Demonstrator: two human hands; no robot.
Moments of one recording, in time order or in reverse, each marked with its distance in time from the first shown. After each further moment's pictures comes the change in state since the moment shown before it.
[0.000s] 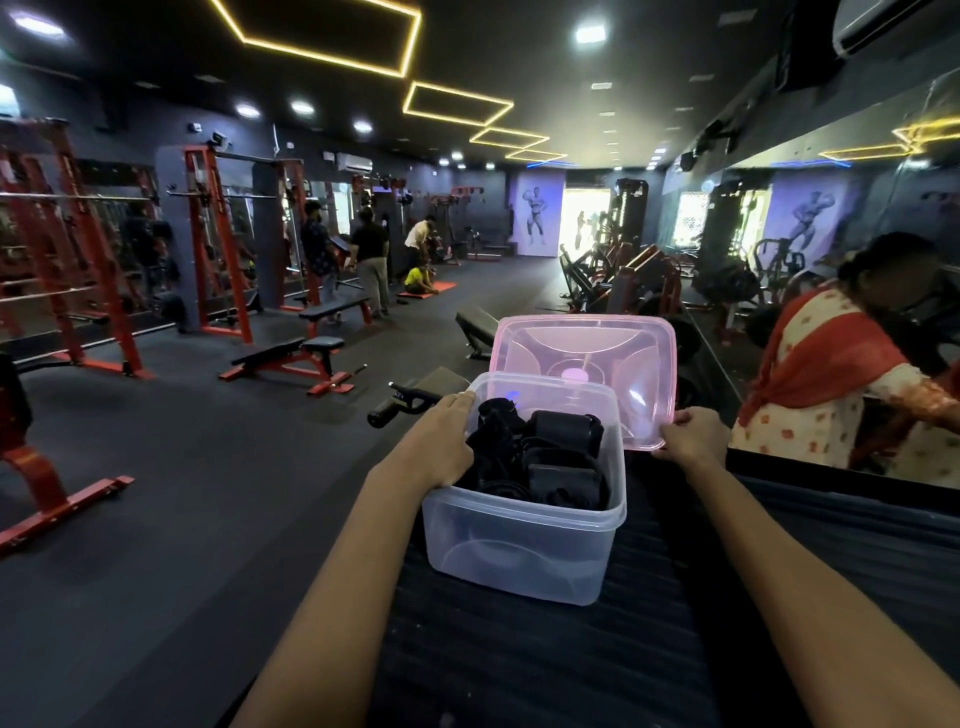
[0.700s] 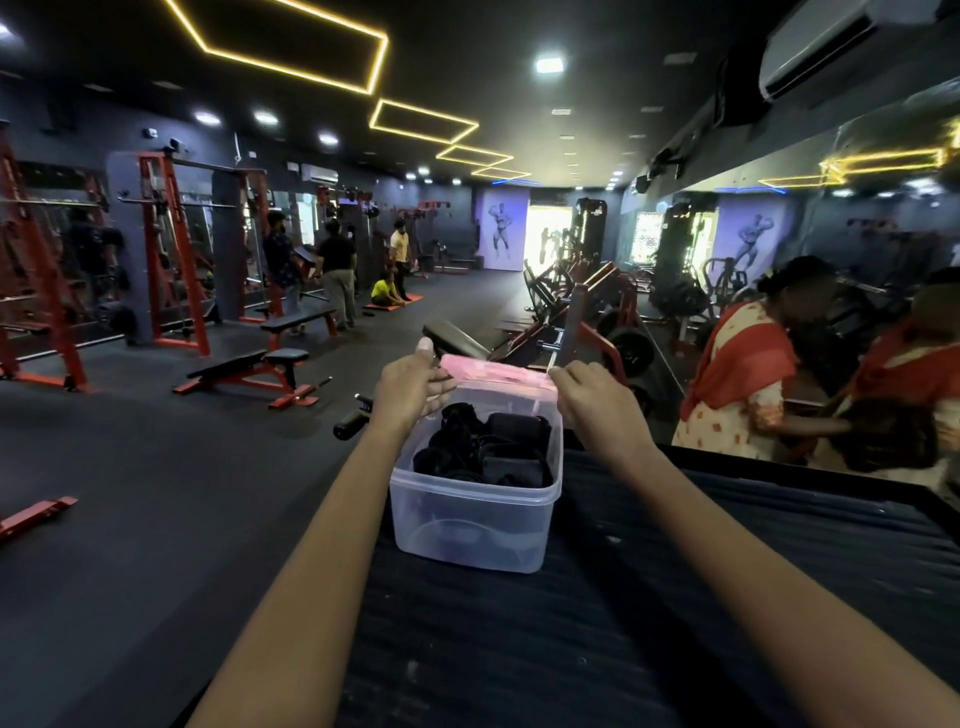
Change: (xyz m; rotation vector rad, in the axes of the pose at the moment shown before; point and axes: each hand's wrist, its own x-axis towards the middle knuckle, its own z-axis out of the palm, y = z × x) left_hand 0.001 0.044 -0.029 -1.137 0.297 -0.262; right_hand -0.109 -0.083 -0.053 -0.759 0.150 -1.236
